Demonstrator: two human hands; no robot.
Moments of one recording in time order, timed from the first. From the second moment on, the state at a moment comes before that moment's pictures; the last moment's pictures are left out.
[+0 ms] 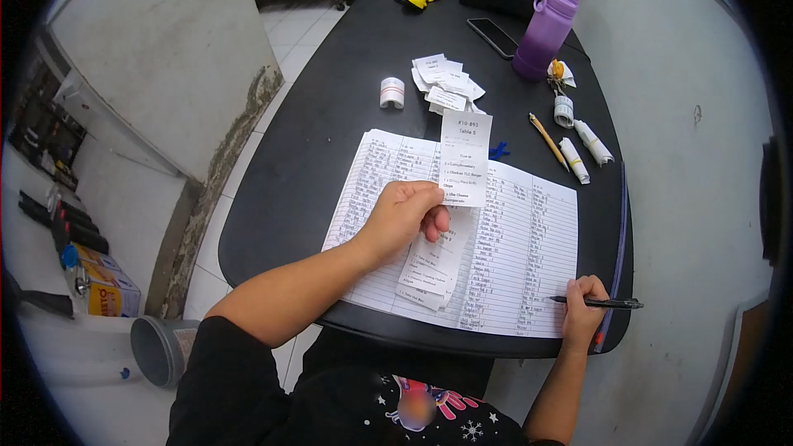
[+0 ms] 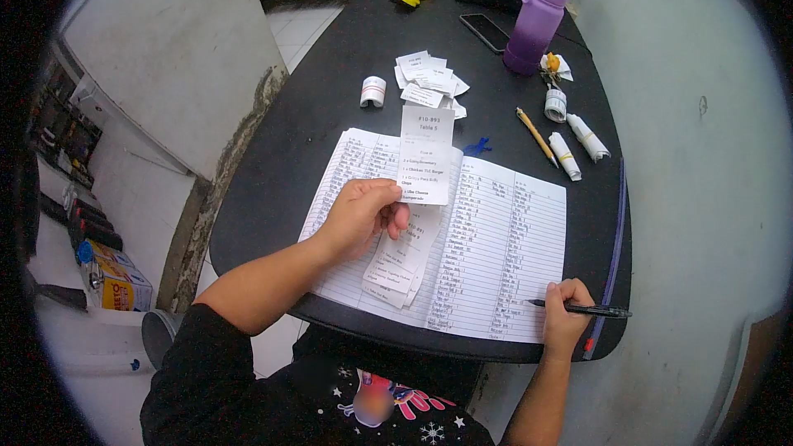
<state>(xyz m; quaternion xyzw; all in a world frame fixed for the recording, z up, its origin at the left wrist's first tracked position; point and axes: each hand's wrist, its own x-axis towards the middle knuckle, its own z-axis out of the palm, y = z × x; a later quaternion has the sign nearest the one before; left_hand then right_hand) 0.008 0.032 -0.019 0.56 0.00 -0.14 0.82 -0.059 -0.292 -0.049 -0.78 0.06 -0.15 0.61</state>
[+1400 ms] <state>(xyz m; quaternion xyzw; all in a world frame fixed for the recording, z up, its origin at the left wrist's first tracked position) 0.010 0.032 -0.021 0.59 -0.02 -0.09 0.80 0.054 -0.296 -0.007 -0.72 0.04 -0.13 0.68</state>
